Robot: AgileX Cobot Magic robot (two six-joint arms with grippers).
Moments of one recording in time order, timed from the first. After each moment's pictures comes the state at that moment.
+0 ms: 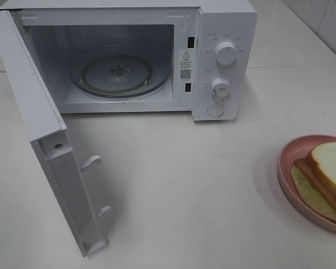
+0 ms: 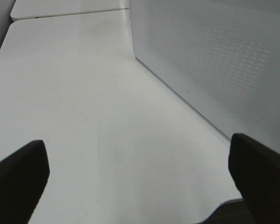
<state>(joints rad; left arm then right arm) -0.02 0.00 -0.52 -0.09 1.08 0.12 0.36 0.23 -0.54 -0.12 1.11 0.09</state>
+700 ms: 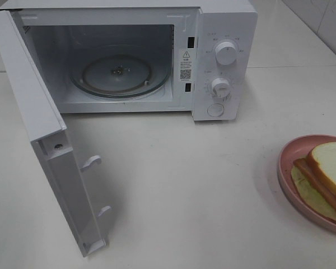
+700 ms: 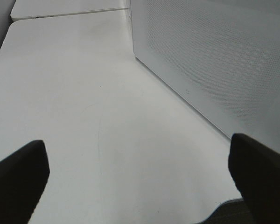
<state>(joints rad) -0.02 0.00 -0.52 -0.09 1.08 0.12 0.09 0.00 -0.50 -0.07 1.01 0.09</state>
